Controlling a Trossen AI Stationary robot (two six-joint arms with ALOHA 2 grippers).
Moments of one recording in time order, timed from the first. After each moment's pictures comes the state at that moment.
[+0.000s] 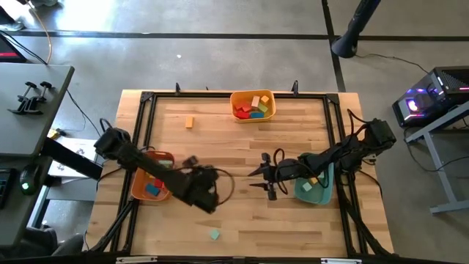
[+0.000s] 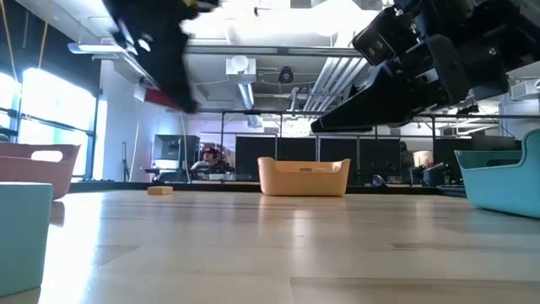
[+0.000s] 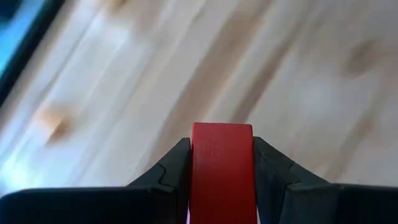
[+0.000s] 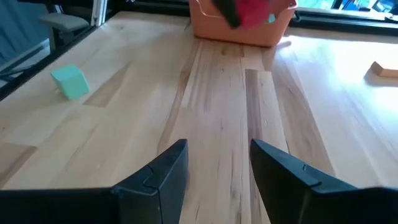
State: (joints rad) left arm -0.48 1.80 1.36 -1.08 -0.67 -0.92; right arm 0.25 1.63 0.54 0.71 0.10 0.00
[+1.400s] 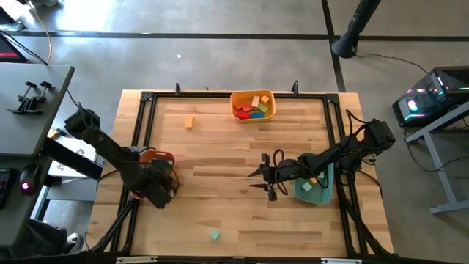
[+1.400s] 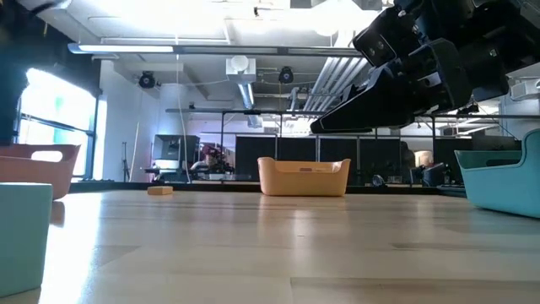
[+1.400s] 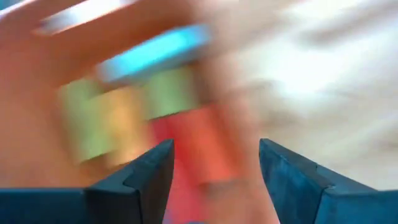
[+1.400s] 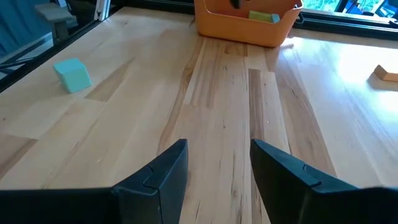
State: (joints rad) left arm -0.72 1.32 0.81 -1.22 -0.29 -1.88; right arm 0.25 1.64 0.53 0.72 0.10 -0.04
